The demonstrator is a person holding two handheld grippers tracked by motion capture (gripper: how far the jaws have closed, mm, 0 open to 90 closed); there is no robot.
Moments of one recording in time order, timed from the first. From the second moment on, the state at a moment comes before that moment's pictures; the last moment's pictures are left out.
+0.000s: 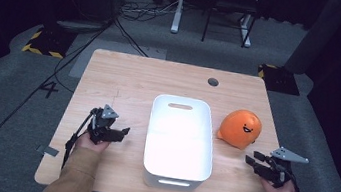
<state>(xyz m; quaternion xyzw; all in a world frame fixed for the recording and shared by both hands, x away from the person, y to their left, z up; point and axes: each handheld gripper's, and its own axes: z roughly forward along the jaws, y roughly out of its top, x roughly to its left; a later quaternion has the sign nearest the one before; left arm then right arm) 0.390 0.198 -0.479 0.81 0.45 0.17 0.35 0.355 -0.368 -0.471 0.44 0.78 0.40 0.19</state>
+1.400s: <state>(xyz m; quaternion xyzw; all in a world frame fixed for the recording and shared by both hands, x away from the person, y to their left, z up) 0.406 0.203 -0.502 0.81 0.46 0.17 0.33 0.393 -0.371 -0.388 0.42 0.74 0.48 0.21</state>
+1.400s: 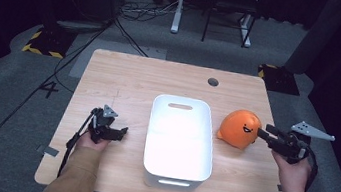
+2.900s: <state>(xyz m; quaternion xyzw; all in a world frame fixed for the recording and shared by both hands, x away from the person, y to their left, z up) 0.406 0.199 -0.502 0.80 0.47 0.18 0.33 0.430 -0.348 -0.368 0.37 0.75 0.52 0.19</state>
